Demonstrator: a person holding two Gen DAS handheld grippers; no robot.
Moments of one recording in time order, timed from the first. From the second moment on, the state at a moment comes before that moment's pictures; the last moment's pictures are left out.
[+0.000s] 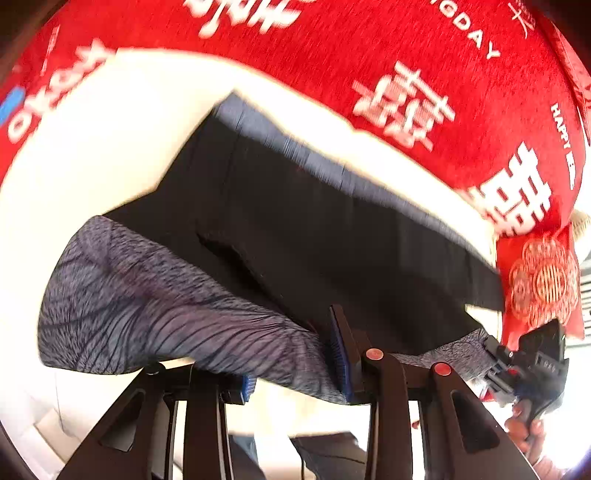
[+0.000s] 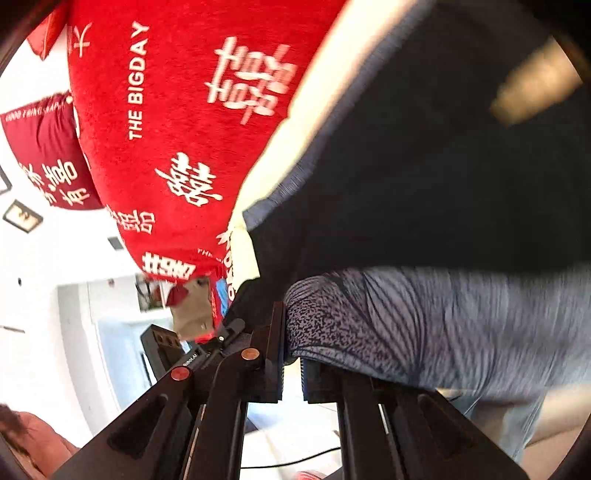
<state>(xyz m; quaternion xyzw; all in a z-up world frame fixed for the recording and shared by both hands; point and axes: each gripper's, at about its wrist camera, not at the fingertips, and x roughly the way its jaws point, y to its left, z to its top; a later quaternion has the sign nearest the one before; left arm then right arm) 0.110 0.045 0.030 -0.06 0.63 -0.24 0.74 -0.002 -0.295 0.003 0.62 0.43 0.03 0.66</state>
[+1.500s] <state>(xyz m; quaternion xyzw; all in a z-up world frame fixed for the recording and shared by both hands) 0.201 -0.090 -0.035 0.16 0.60 -0.12 0.77 0.200 -0.373 -0.032 0.33 0.58 0.01 0.74</state>
